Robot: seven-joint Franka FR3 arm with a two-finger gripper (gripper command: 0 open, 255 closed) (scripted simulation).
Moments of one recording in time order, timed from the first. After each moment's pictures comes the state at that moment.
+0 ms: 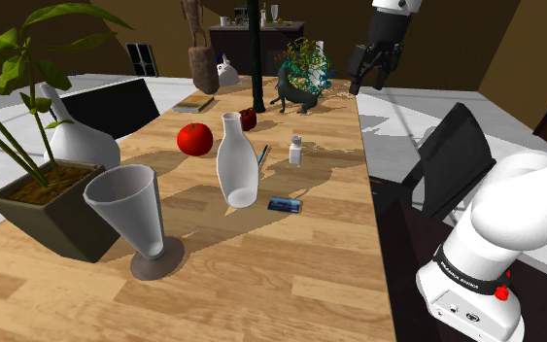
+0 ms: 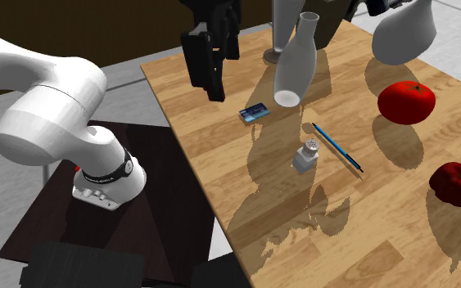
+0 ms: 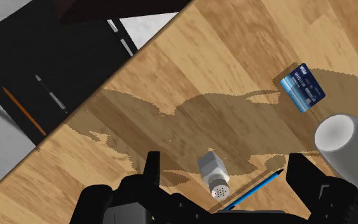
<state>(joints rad) -0.01 -0.77 -0.04 -2.35 0.03 1.70 0.08</state>
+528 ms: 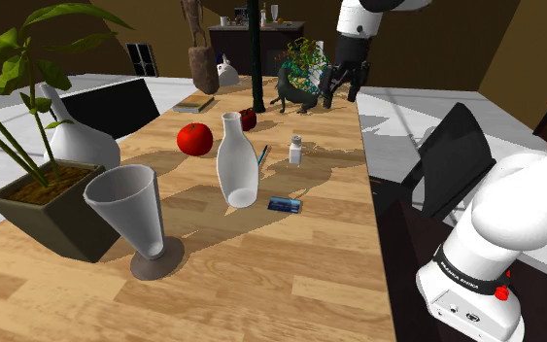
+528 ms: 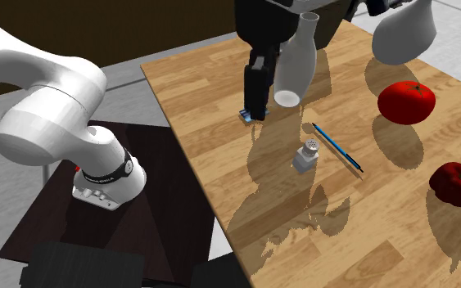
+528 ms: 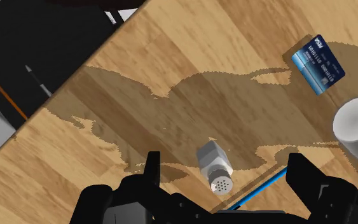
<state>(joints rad) 0.00 -0.56 -0.01 -2.32 0.03 1.84 0.12</state>
